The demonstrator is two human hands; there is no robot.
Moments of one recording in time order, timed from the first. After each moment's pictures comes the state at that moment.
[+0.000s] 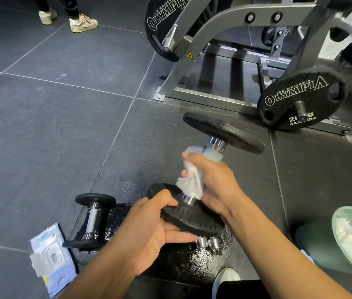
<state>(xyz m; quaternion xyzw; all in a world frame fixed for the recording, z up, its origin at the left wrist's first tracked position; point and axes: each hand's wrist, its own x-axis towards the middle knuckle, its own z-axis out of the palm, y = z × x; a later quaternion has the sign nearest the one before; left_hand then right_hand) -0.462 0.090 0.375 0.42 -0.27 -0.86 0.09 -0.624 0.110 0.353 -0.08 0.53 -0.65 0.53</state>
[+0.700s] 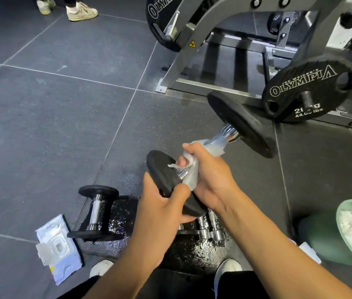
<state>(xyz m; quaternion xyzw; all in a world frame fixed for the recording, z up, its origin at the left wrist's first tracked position) -0.475 0.110 0.369 0.46 -0.43 -0.72 0.27 -0.610 0.102 0.342 -0.06 0.49 -0.68 0.54</state>
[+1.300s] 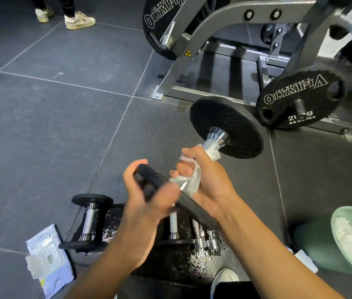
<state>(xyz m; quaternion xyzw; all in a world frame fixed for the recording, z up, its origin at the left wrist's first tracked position) -0.472 0.095 0.360 0.33 -0.42 -0.78 0.32 -0.616 0.102 0.359 0.03 0.39 -0.69 0.61</state>
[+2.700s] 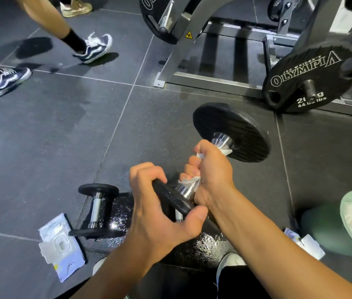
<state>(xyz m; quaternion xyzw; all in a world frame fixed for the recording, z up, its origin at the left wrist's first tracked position) -0.471 0.104 0.318 0.31 -0.77 -0.41 0.39 -0.608 0.105 0.352 0.14 0.51 -0.70 0.48</state>
